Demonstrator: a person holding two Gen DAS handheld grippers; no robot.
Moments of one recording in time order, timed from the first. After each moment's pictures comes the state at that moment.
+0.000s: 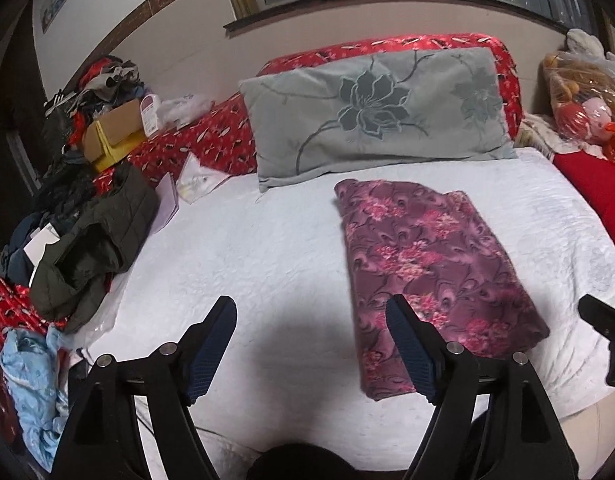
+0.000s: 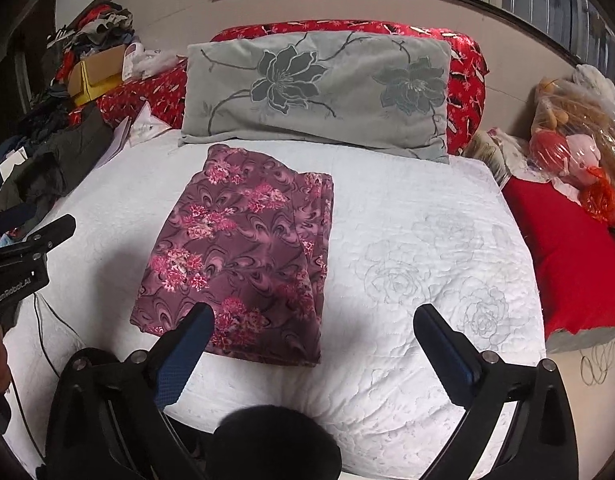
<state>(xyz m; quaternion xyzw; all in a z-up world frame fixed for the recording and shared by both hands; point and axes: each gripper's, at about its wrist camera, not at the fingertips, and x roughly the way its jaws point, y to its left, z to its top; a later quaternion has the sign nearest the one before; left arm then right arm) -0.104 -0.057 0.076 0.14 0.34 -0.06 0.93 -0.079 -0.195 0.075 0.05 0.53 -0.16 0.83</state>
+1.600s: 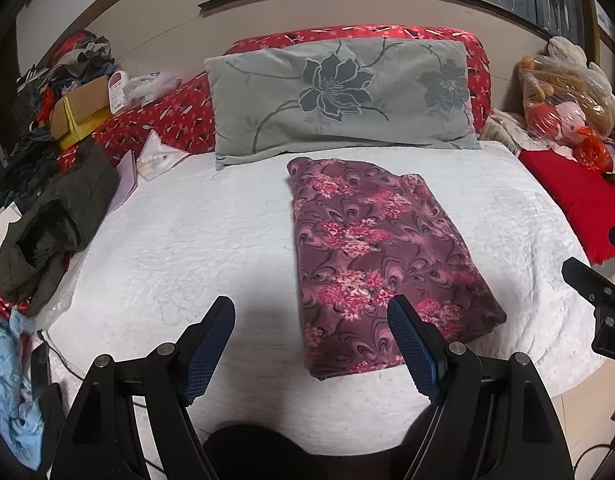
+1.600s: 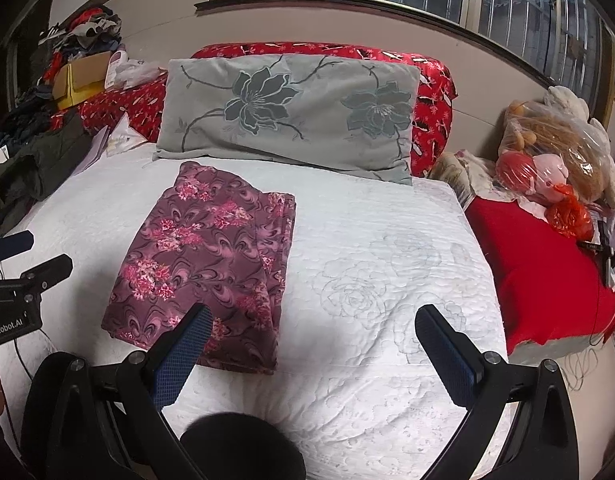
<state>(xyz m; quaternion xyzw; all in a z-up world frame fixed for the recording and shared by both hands) -0.117 -0.067 0.076 0.10 0.37 -0.11 0.92 -0.092 -0.206 0.090 0.01 0.50 -0.20 0.84</state>
